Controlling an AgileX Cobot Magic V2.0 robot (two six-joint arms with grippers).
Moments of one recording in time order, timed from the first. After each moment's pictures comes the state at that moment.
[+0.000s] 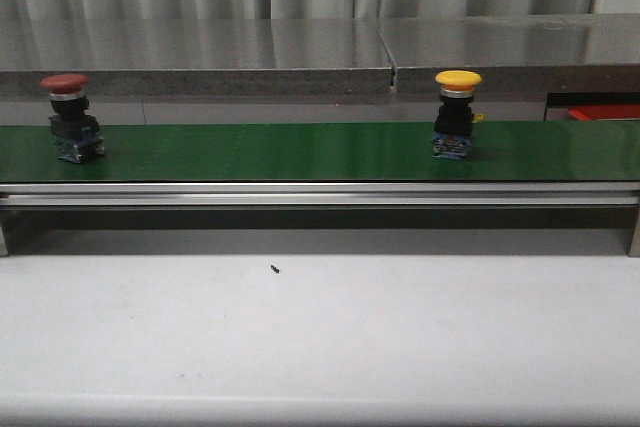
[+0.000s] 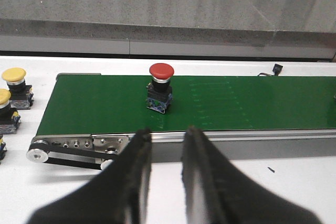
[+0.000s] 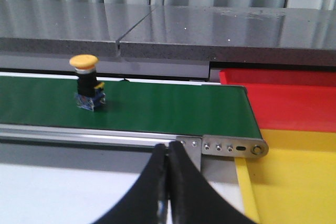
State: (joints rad) left arm -0.10 0.33 -0.47 -0.24 0.48 0.11; right arm 0.04 -0.01 -0.01 -0.01 0.12 0.07
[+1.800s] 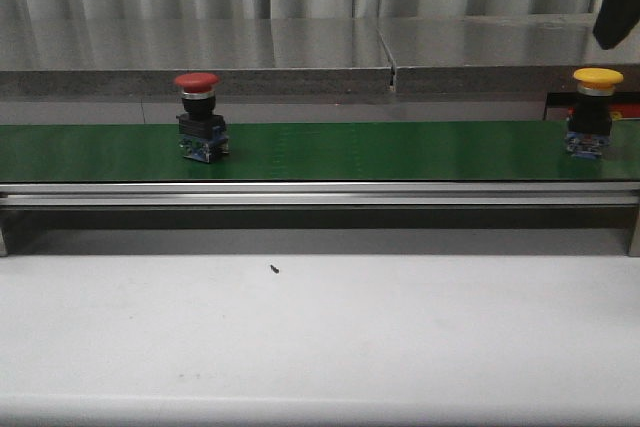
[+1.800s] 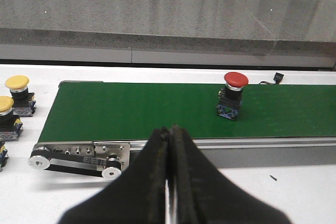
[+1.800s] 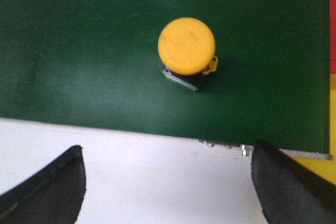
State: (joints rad) left arm -0.10 0.31 -0.45 -0.24 0.45 0.11; right arm 0.04 1.47 -1.21 0.08 0.80 0.03
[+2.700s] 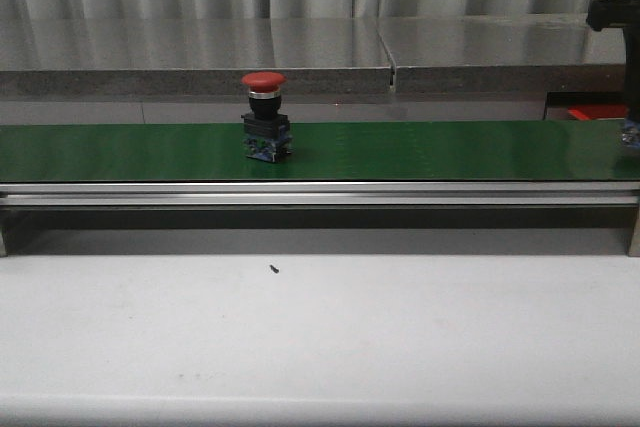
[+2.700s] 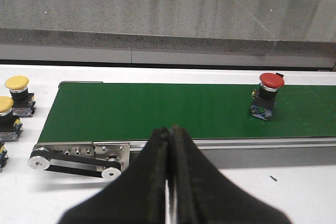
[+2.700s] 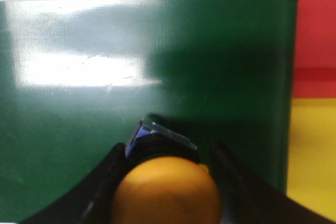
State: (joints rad) left arm -0.10 0.31 -0.45 -0.24 0.45 0.11; right arm -0.11 1.83 -1.53 0.06 0.97 0.00
